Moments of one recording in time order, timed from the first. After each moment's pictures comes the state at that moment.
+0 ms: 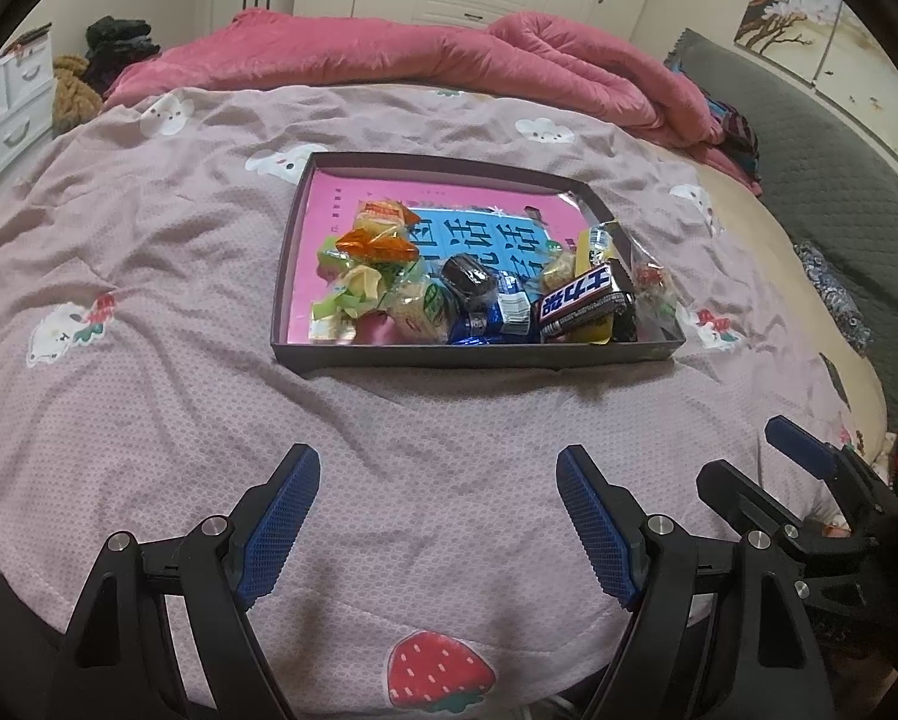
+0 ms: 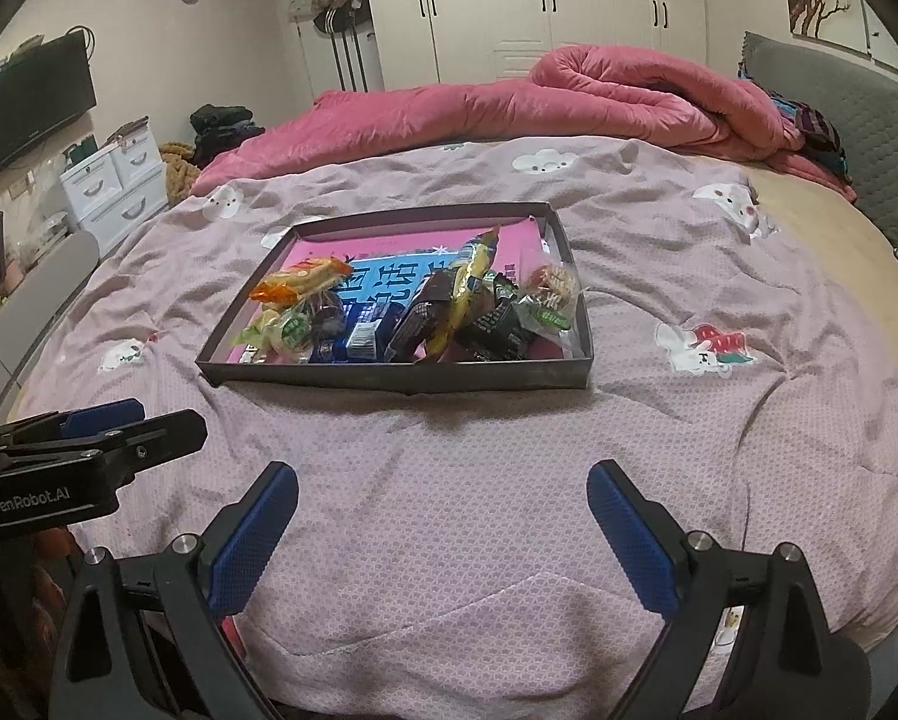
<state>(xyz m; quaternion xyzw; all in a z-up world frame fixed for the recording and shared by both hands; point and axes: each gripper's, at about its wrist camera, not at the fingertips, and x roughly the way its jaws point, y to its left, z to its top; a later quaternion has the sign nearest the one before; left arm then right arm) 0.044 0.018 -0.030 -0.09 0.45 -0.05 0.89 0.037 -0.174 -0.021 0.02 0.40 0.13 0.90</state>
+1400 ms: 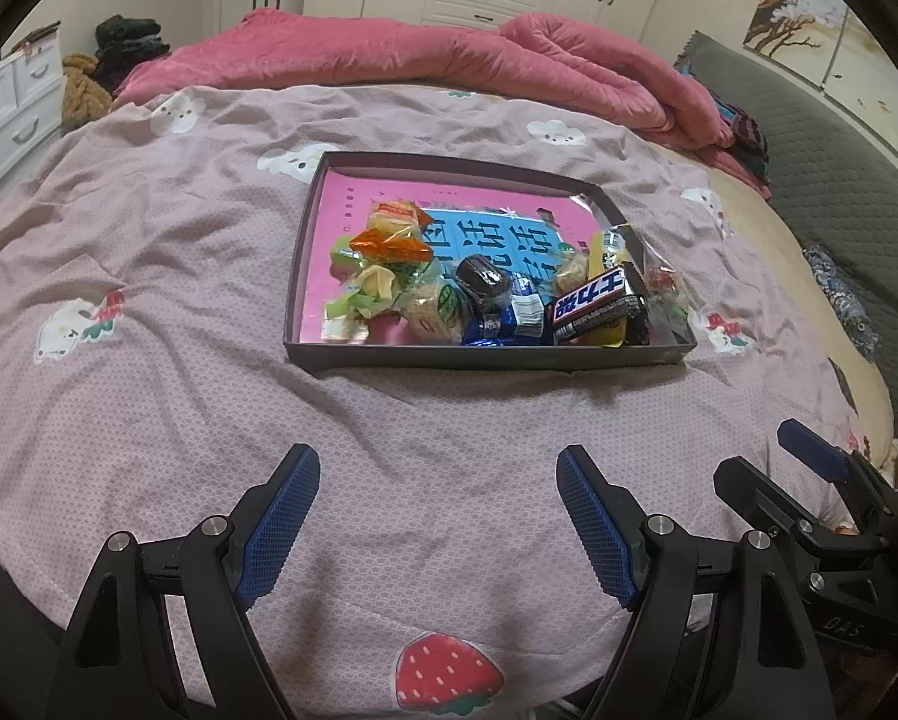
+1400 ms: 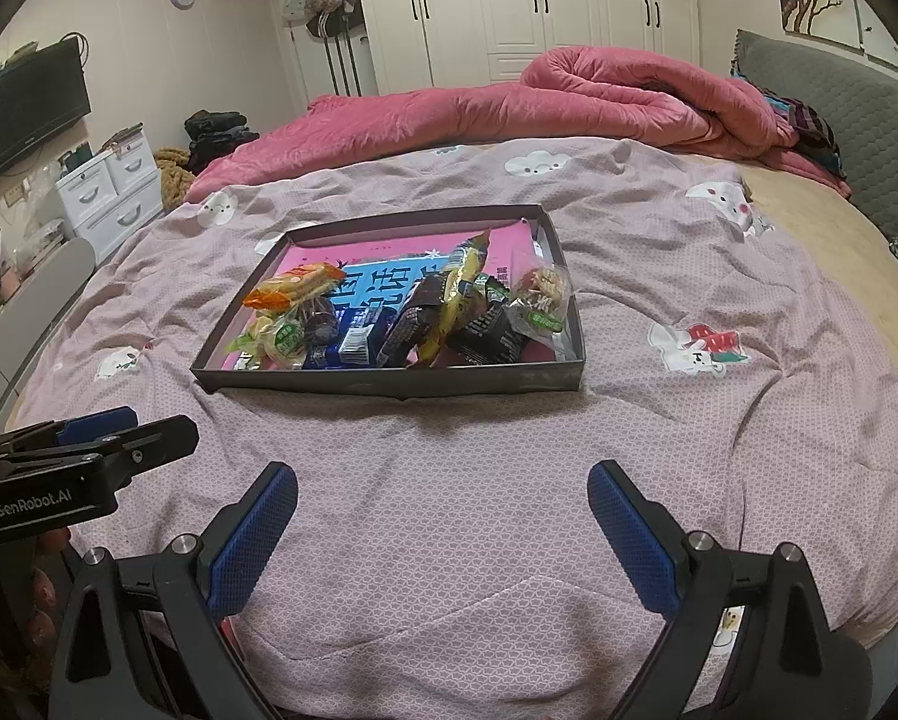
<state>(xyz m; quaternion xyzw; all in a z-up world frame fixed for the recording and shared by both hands) 0.046 0.024 -0.032 -0.09 0.45 -0.04 0.89 0.039 -0.179 -0.021 0.02 0.40 0.13 0.91</state>
